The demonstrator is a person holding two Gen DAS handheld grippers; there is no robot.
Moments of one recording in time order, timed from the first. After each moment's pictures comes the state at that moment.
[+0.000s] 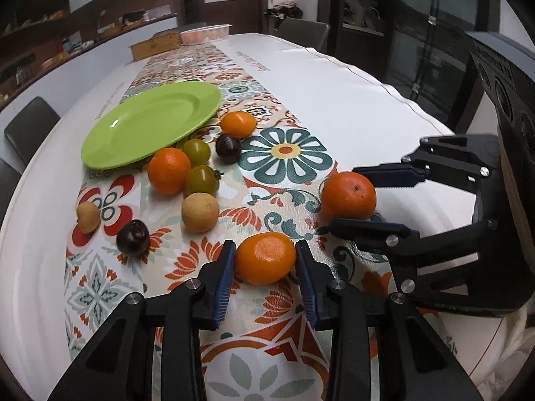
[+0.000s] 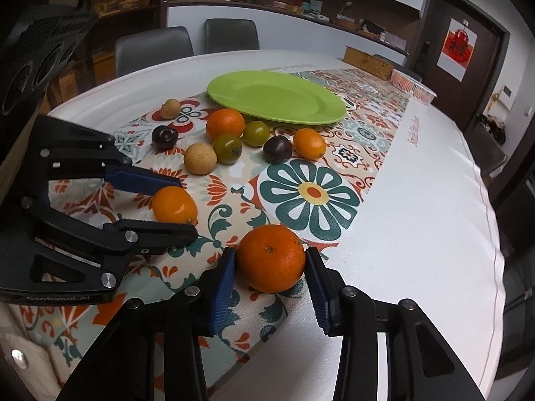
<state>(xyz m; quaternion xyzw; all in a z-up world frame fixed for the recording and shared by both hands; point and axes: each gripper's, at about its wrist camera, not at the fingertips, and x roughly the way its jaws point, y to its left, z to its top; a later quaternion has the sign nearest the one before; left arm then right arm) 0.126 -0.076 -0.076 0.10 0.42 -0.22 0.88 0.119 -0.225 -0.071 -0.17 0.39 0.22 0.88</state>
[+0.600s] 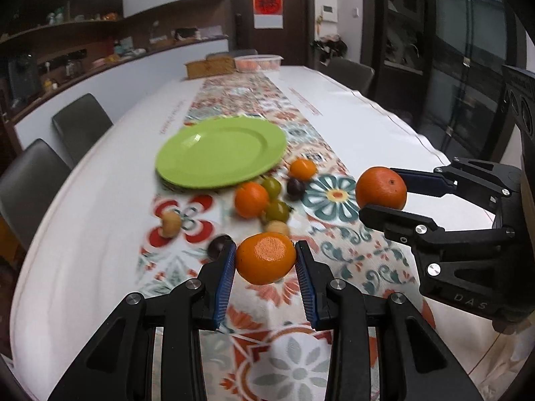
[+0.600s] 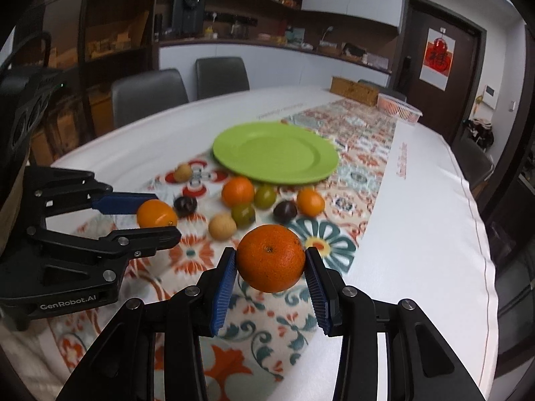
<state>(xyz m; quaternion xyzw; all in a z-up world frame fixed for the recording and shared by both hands) 0.110 -0.029 -0.023 0.06 0.36 -0.13 0.92 0.107 -0.205 -0.015 -0.13 0.32 0.20 0.92</state>
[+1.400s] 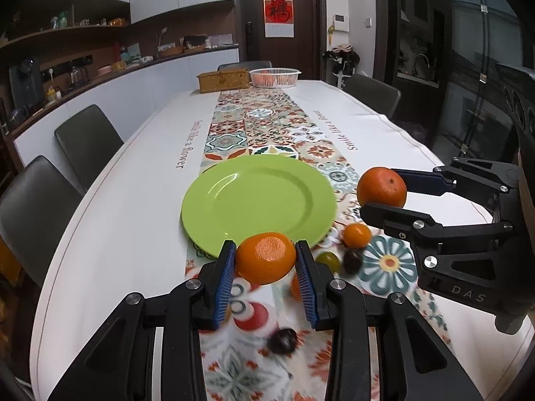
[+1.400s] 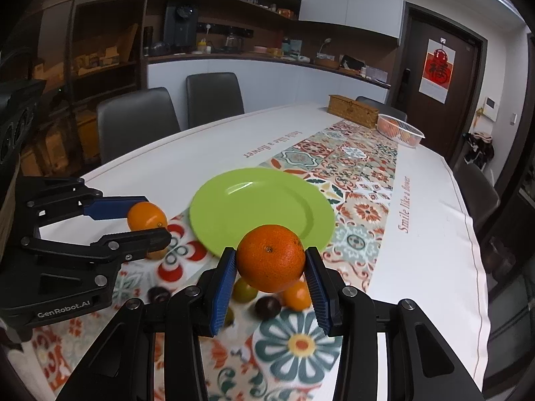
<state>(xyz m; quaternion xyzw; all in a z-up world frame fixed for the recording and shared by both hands) 0.209 0.000 0.001 0.06 0.35 -0.12 0.93 0.203 -0.174 0.016 -0.14 0.31 0.20 0.92</state>
